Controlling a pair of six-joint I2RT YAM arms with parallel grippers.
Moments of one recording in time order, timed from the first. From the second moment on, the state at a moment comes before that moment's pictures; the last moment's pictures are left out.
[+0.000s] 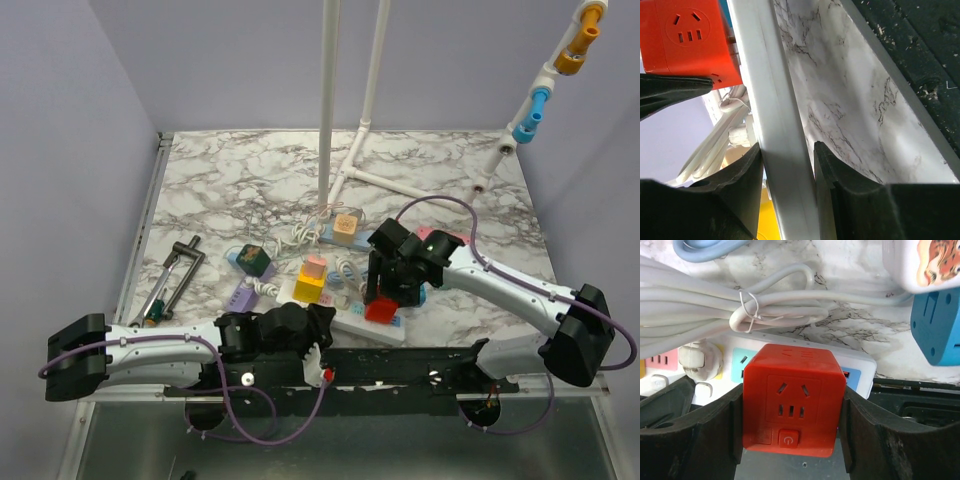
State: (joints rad) left arm -1.30 0.95 0.35 -0.04 0.03 1.29; right arm 0.88 1.33 1.05 -0.98 0.08 0.95
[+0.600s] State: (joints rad) left arm -1.31 1.00 0.39 -0.13 0.10 1.25; right arm 0.77 1.20 1.11 -0.92 0.02 0.81
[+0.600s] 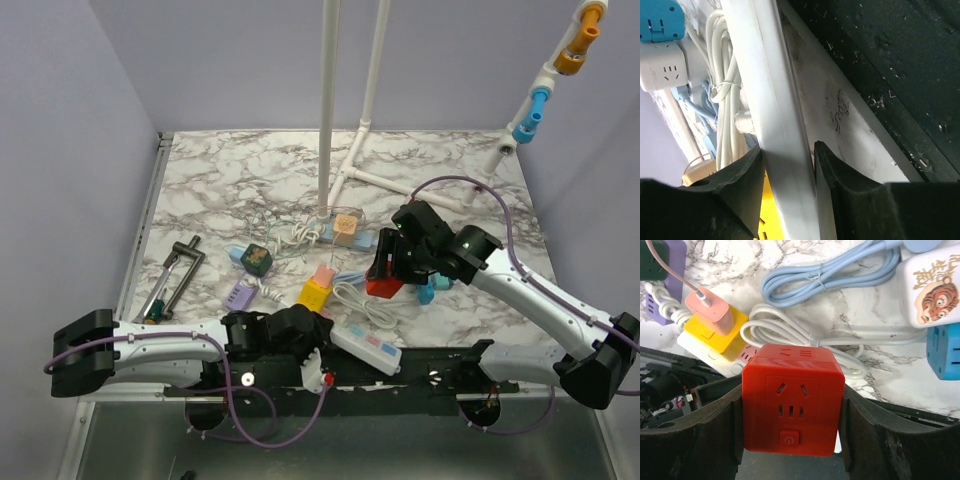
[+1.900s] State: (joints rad) left arm -1.32 1.04 0.44 -0.11 -0.41 0.81; right arm -0.26 1.21 0.85 -0.79 0.13 0.73
